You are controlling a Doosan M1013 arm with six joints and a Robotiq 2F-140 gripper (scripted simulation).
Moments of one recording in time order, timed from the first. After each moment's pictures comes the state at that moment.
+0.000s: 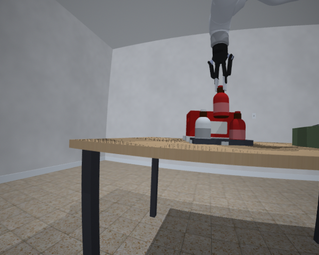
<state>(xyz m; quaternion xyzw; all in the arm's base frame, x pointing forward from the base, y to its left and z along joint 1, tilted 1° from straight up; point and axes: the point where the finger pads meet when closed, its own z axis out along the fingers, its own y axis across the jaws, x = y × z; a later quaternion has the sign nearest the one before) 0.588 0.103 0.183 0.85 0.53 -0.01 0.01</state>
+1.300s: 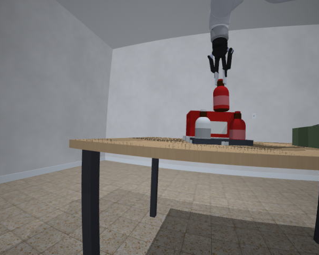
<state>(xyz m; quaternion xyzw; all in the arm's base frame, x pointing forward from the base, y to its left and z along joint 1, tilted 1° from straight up) 0.588 0.104 0.215 0.85 0.53 -0.01 0.01</state>
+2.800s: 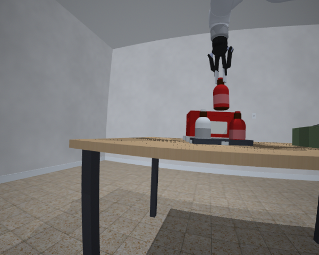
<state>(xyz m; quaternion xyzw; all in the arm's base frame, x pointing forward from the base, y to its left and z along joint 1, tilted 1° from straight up) 0.588 0.104 0.222 0.85 0.53 -0.01 0.01</state>
